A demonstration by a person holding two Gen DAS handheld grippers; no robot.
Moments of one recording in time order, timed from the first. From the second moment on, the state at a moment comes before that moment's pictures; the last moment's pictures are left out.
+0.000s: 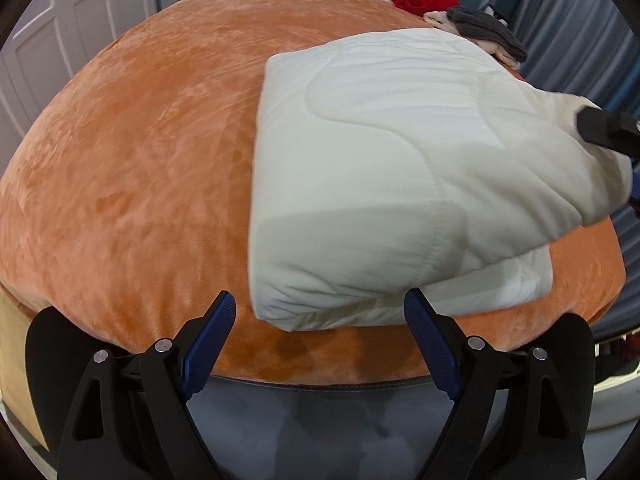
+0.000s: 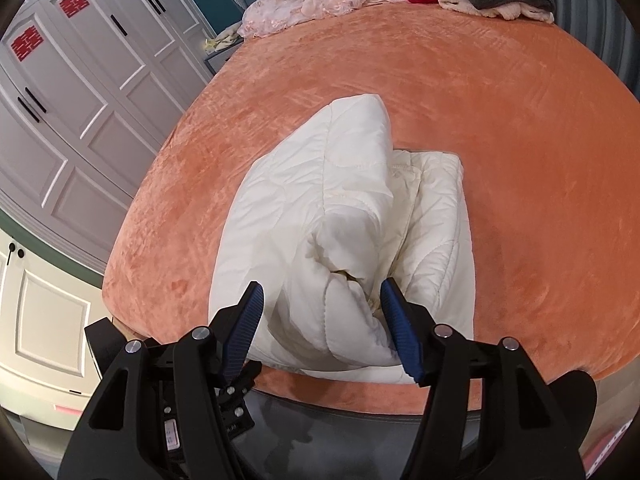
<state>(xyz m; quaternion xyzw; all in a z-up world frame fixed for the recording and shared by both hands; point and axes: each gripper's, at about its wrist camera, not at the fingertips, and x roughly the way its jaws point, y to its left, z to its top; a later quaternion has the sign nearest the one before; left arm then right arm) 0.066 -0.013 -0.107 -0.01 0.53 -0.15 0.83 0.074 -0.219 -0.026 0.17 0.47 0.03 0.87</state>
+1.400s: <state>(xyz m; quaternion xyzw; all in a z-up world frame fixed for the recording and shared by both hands) 0.062 -0.012 -0.125 -0.01 0.54 -0.16 0.82 0.002 -0.251 -0.097 0.13 0.47 -0.02 0.87</state>
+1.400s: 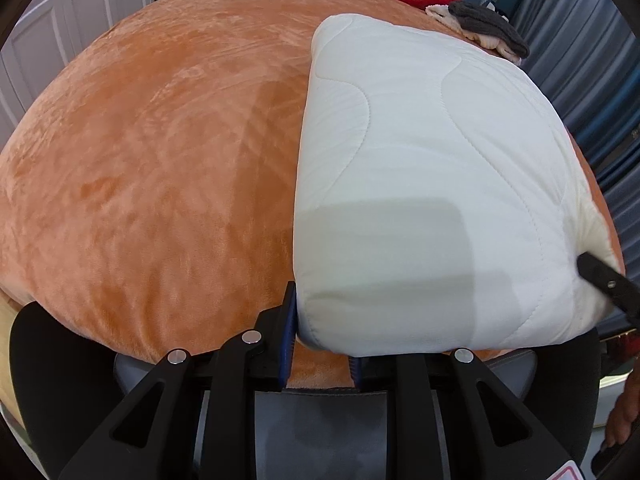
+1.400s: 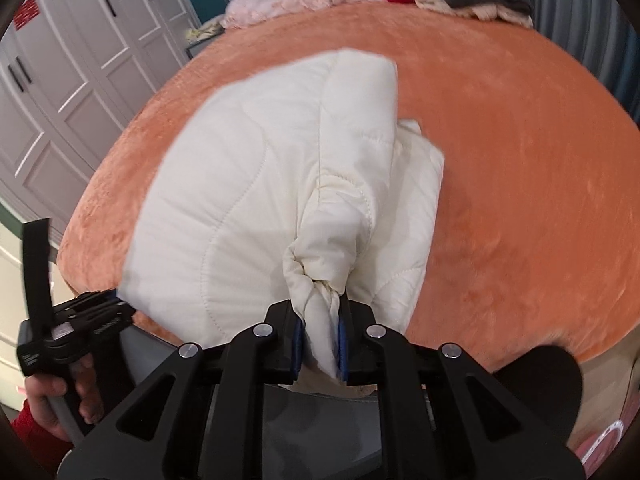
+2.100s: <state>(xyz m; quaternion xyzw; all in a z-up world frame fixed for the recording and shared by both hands) 0.065 -0.009 -0.131 0.00 0.56 -0.16 0.81 0.001 -0.286 -0.119 0.25 0.48 0.00 0.84</state>
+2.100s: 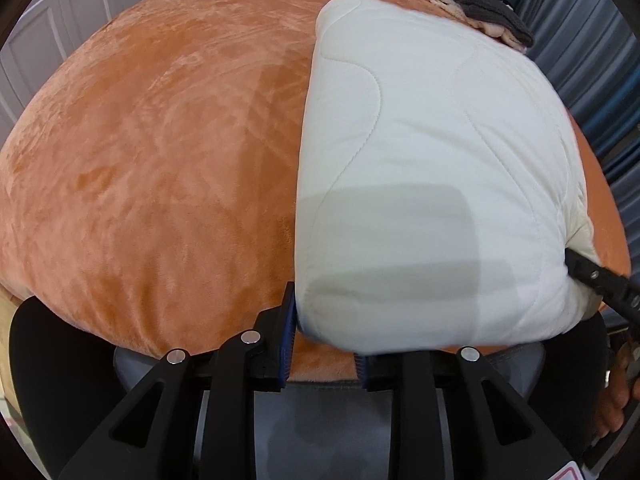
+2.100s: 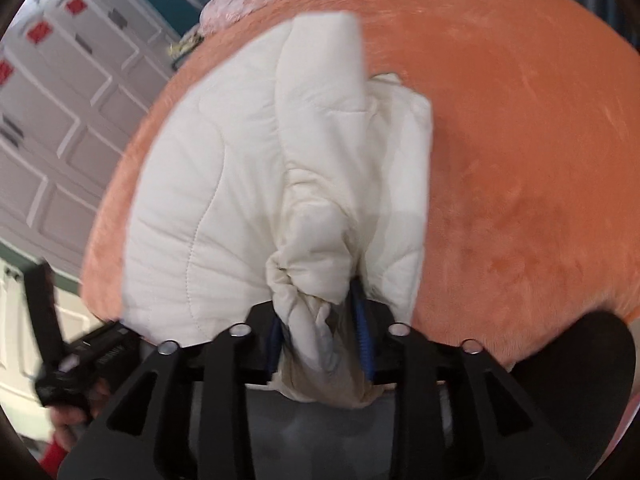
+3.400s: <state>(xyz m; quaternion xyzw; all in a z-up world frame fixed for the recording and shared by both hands) 0.188 -0.074 -0.056 -0.08 0.51 -0.23 0.83 0.116 -0.345 -0.057 0.39 0.39 0.03 0.83</state>
